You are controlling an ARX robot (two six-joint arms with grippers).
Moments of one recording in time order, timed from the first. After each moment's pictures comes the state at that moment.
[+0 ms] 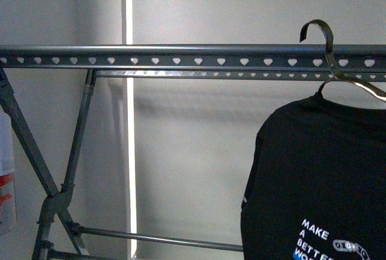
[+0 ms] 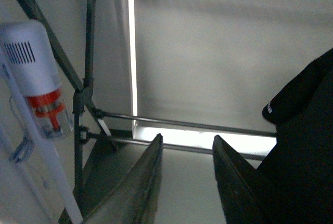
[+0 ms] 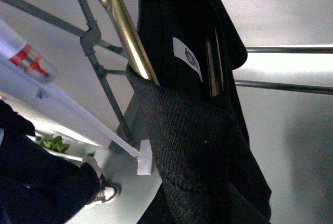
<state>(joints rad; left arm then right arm) 0.00 0.88 0.55 0.32 0.00 -0.01 -0.28 1.40 1.04 -0.11 -0.67 0.13</state>
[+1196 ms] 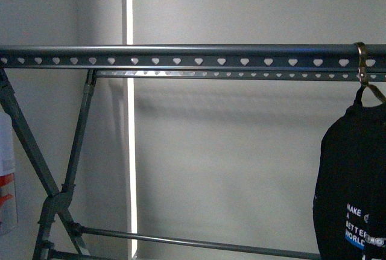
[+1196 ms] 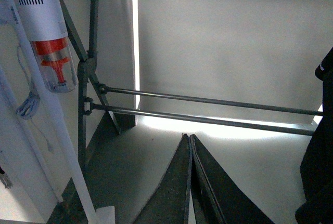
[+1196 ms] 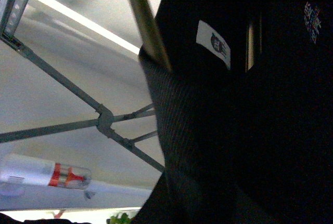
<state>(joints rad) 0.00 0.32 0.04 0.28 0.00 0.00 -0.26 1.72 1.38 -0.05 -0.49 0.59</state>
